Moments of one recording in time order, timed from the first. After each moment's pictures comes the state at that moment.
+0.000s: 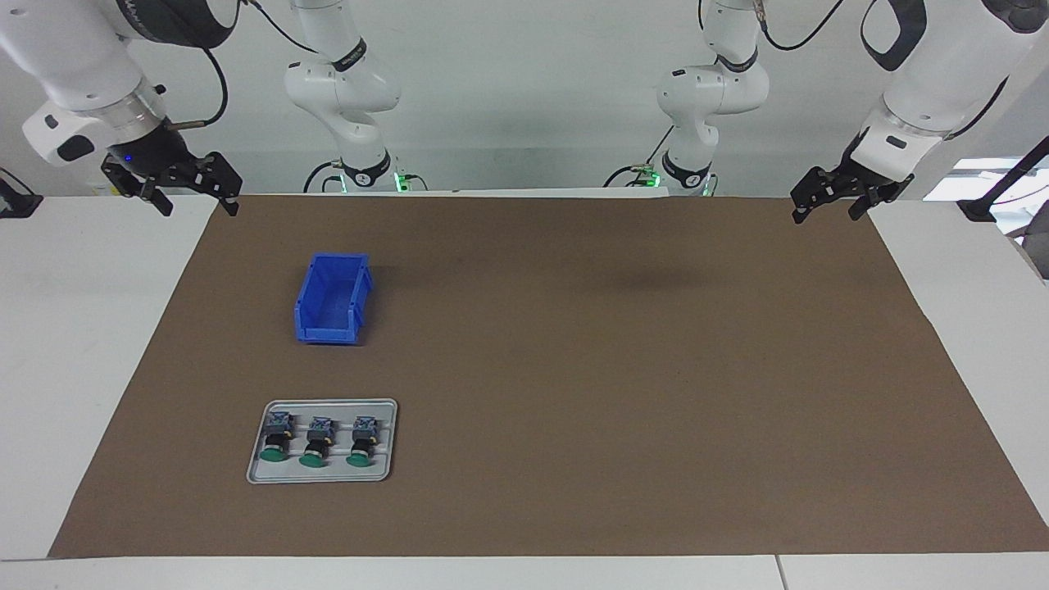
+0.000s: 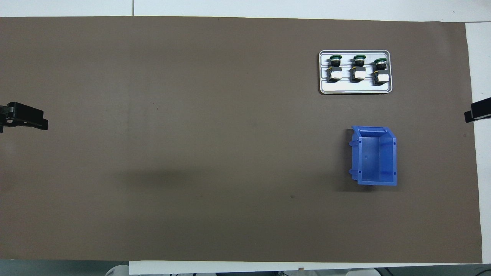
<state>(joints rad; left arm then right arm) -0.02 -0.10 -0.06 -1.72 -0.01 1.53 -0.03 -0.05 -0.03 -0.08 -1.58 -0.02 1.47 -0.17</state>
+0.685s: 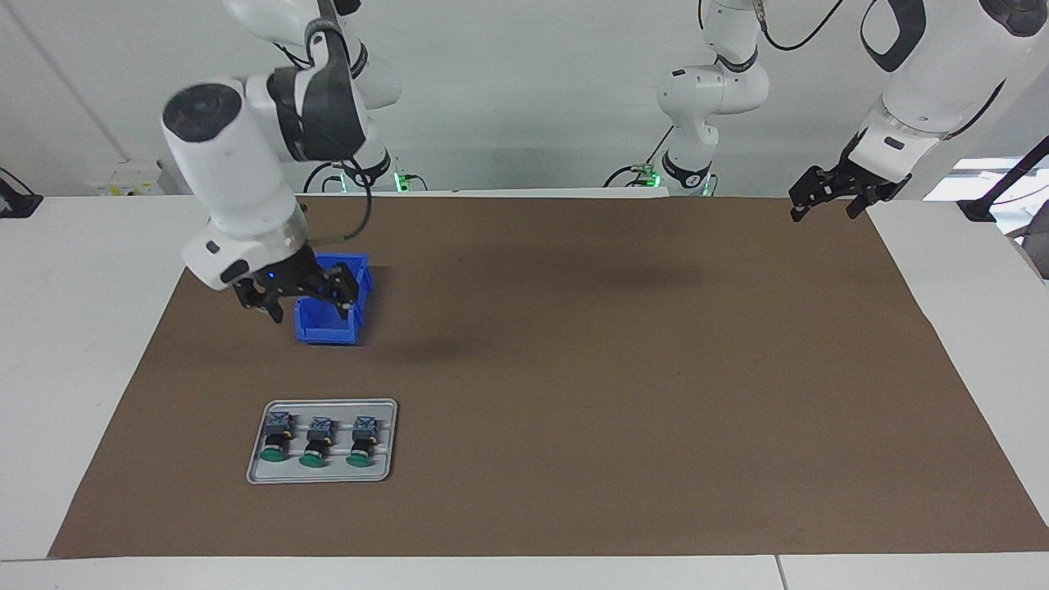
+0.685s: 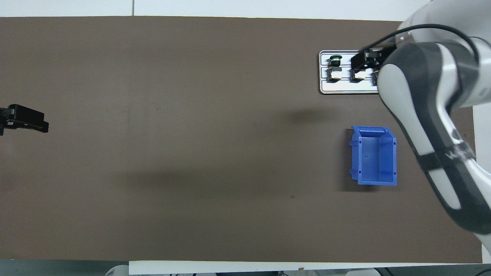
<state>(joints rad) -0.02 -0.10 -0.06 -1.72 -0.01 1.51 -0.03 0.17 0.41 -0.05 -1.45 0.03 1.94 0.12</state>
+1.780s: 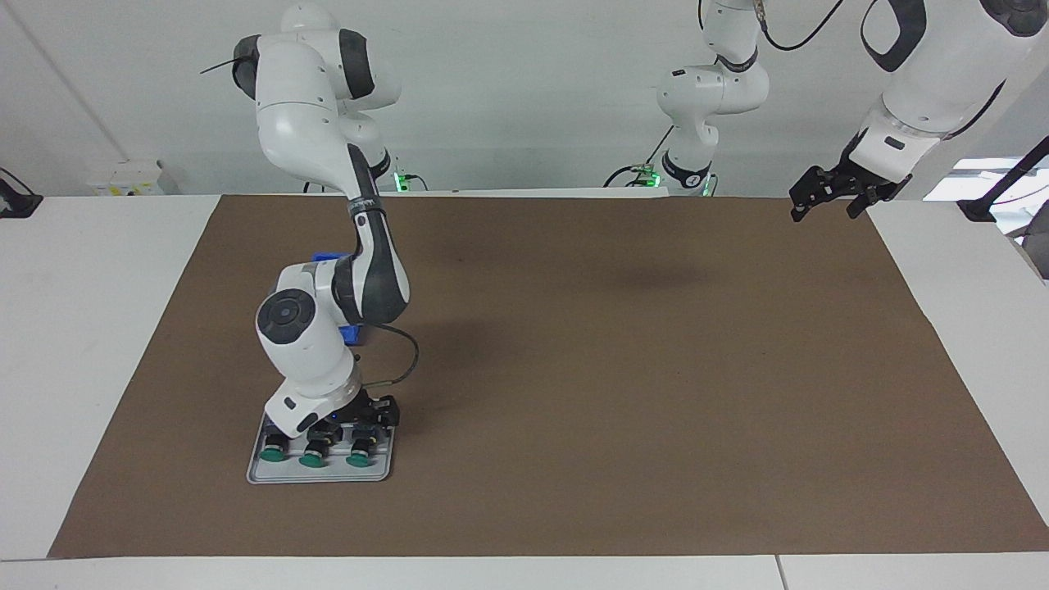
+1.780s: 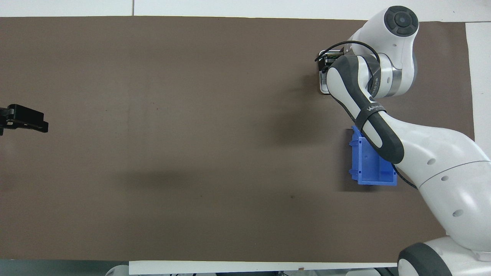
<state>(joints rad) -0.02 -0.10 -0.05 -1.72 -0.01 1.51 -0.03 0.16 0.66 -0.04 -1.45 0.06 2.19 0.05</state>
